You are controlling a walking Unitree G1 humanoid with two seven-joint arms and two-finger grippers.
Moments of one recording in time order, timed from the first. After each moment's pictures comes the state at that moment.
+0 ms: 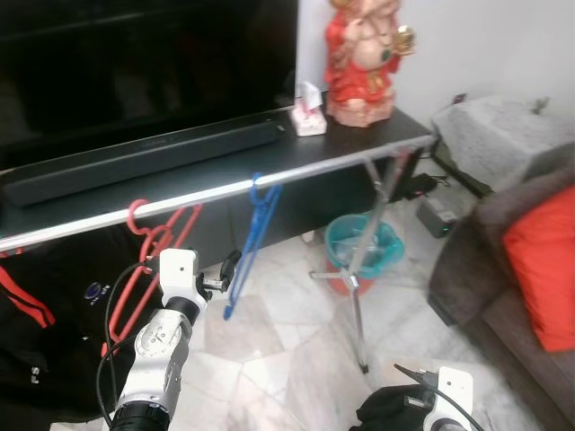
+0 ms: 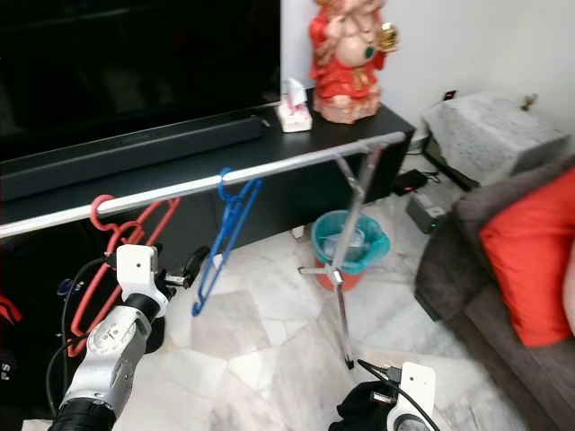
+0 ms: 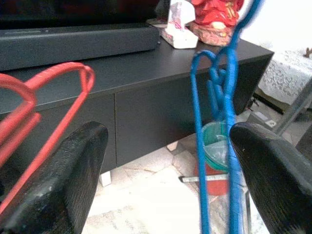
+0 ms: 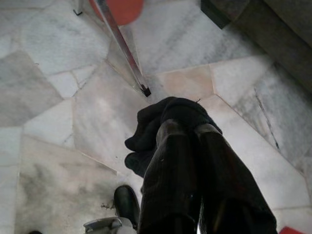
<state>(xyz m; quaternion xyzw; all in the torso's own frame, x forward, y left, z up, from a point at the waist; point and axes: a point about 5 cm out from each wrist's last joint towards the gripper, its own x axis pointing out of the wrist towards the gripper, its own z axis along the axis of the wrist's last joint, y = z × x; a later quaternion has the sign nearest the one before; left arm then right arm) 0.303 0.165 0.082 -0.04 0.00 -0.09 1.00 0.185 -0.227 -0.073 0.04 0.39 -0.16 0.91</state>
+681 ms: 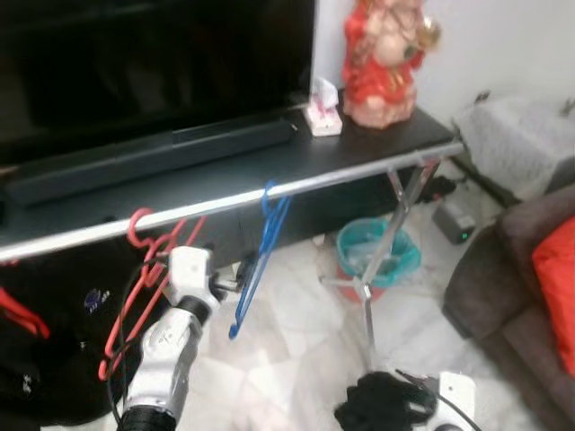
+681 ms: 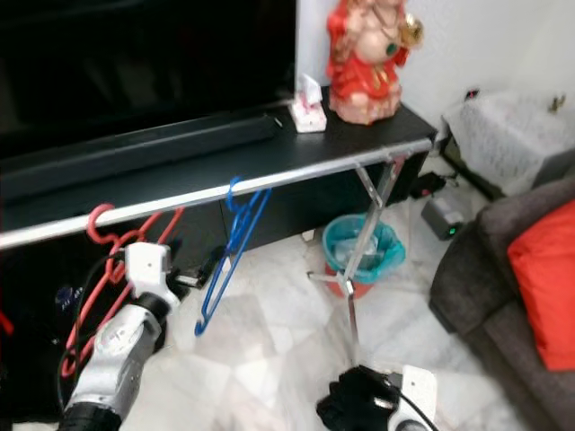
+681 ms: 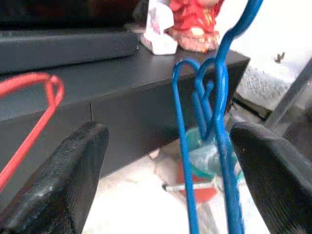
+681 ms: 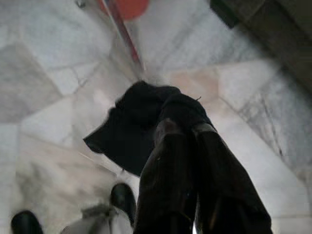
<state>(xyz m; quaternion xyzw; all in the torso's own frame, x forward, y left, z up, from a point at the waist) 0.297 0.151 0.088 -0.04 -0.01 -0.16 0.99 0.182 -0.227 -0.075 0.04 0.40 -0.16 0.90</state>
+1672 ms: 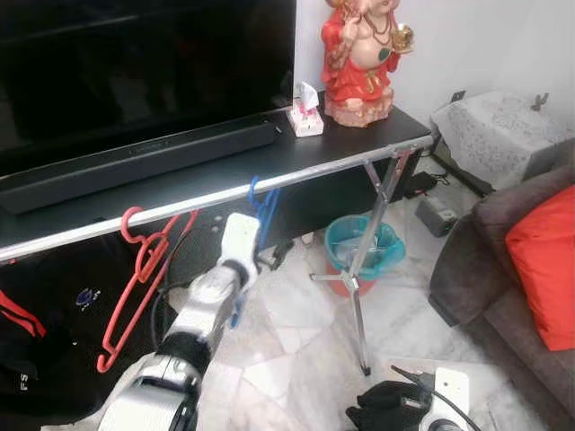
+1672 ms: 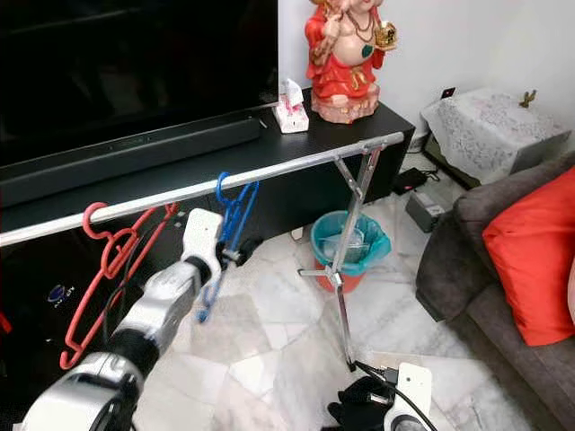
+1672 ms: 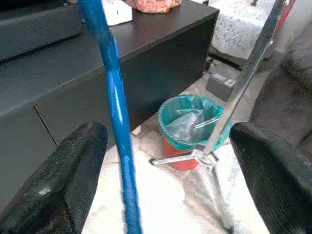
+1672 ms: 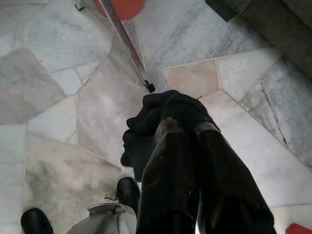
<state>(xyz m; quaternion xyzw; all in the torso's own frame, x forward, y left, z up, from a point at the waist) 0.359 0.092 0.103 0.02 0.06 -0.20 0.98 0.183 -0.224 -0.075 0.04 0.39 -0.16 0.90</state>
